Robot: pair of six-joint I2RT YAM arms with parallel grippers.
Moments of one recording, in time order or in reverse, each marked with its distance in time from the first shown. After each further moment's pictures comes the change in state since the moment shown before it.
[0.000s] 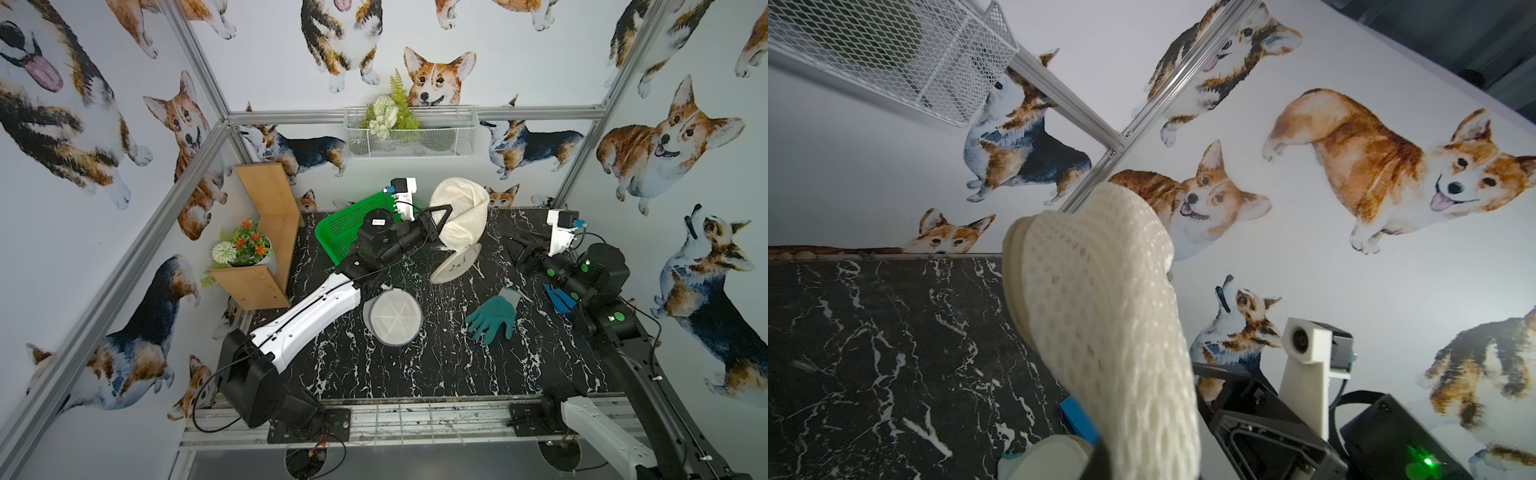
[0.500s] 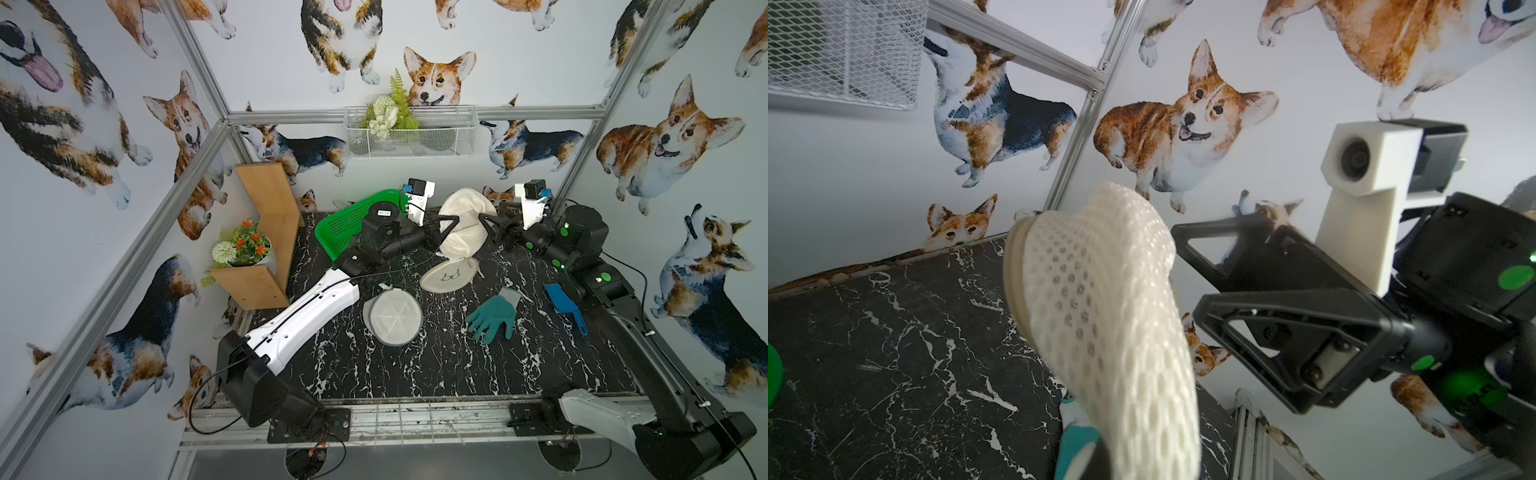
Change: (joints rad) left arm -0.006 0.006 0.096 -0.221 0.148 0.289; right arm 0.142 0.257 0.310 -0.094 0.081 -0.266
